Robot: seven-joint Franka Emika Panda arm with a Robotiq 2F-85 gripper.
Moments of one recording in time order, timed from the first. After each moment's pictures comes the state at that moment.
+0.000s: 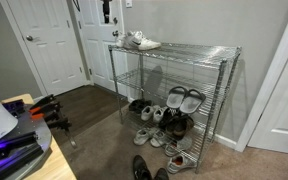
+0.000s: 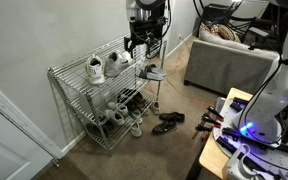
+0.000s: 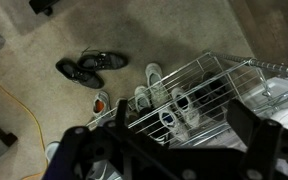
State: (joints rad) arm 0.21 0.33 0.11 -1.55 0.00 1.79 0.85
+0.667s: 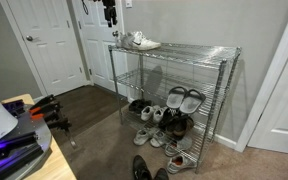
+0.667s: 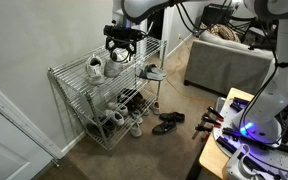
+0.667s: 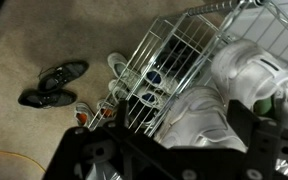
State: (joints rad) arm 0.28 0.48 0.08 -1.42 0.03 2.04 1.29
